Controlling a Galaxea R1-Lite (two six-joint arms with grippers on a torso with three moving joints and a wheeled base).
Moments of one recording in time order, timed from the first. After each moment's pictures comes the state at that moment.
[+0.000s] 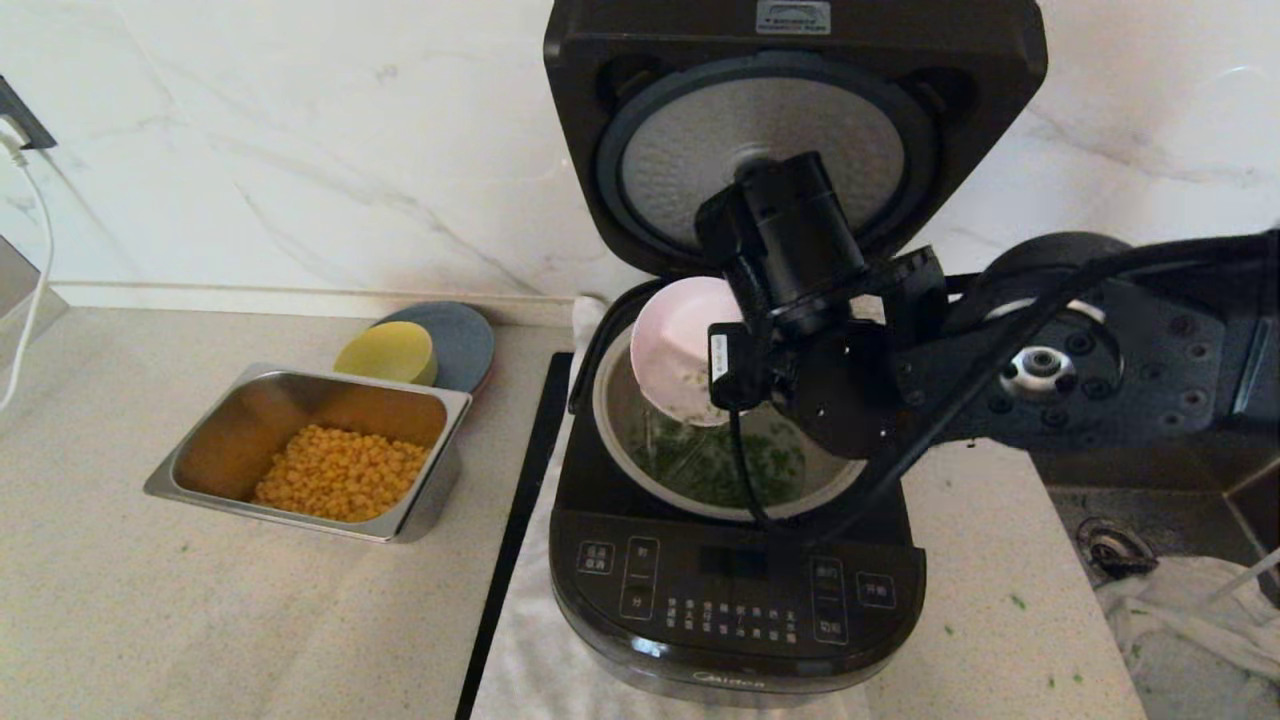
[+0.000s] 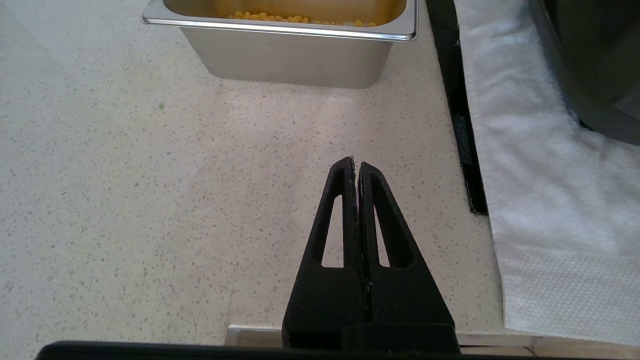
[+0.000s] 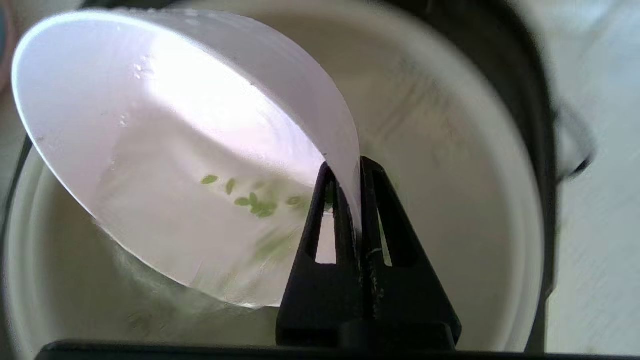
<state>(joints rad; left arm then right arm) -0.02 0.00 -0.02 0.05 -0.03 0.08 0.84 1.95 -1.70 0.24 -0.82 0.39</state>
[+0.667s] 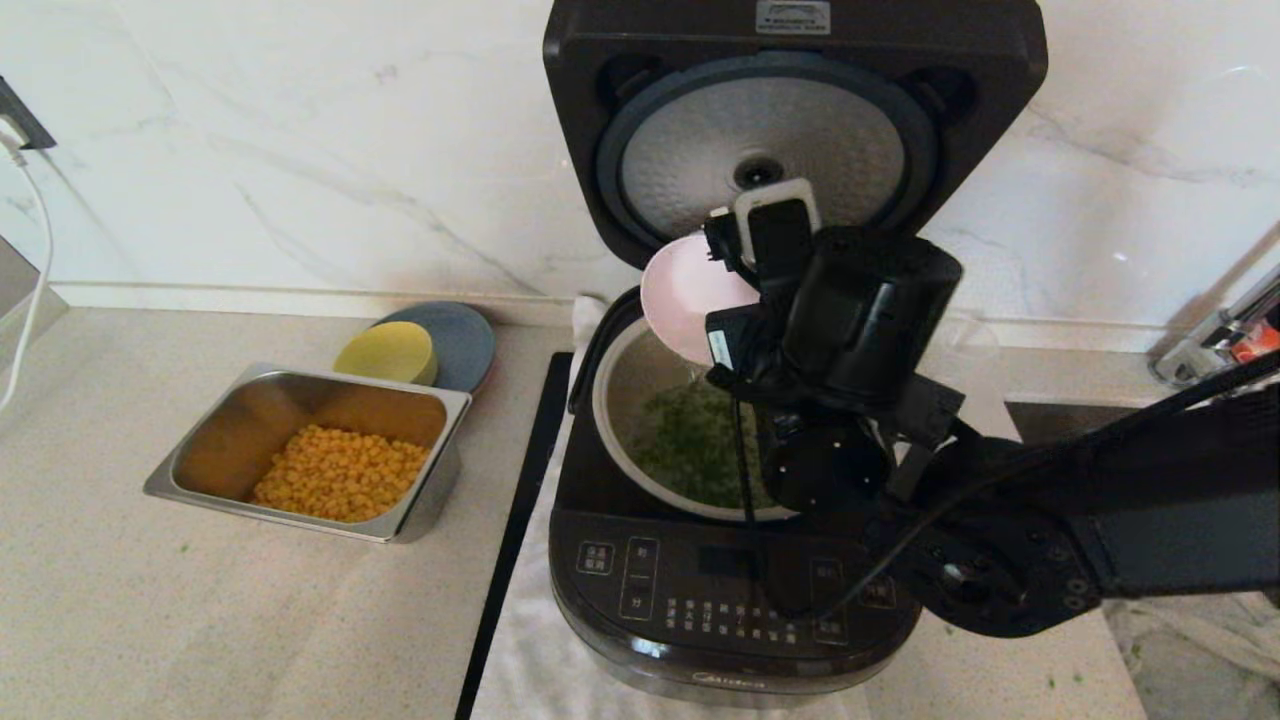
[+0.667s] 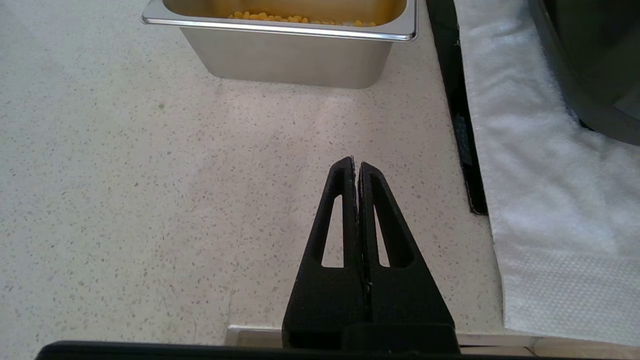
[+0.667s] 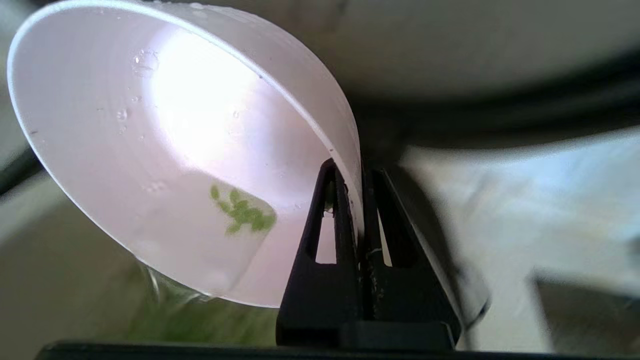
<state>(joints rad) -0.02 0.00 -0.02 0.06 -0.03 0.08 0.84 1.98 -1.25 -0.98 -0.95 -0.41</state>
